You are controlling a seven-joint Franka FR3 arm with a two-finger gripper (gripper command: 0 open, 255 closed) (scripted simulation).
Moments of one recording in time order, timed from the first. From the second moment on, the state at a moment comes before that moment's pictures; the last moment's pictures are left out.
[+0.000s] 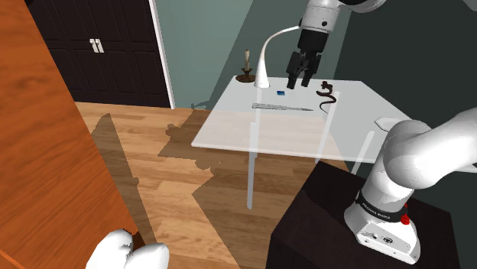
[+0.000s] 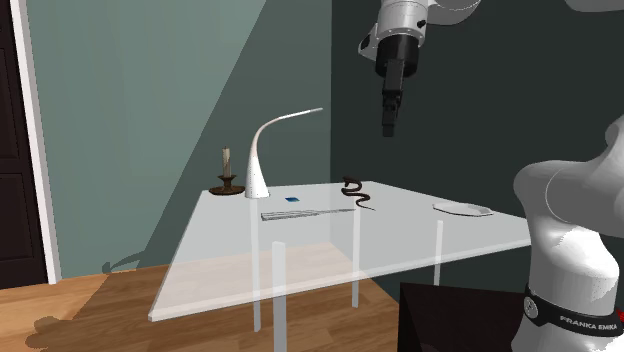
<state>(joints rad) 0.02 -0.78 -0.05 -2.35 0.11 1.67 0.10</state>
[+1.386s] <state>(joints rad) -0.02 -0.33 -0.38 -2.26 -0.07 1.95 -0.44</state>
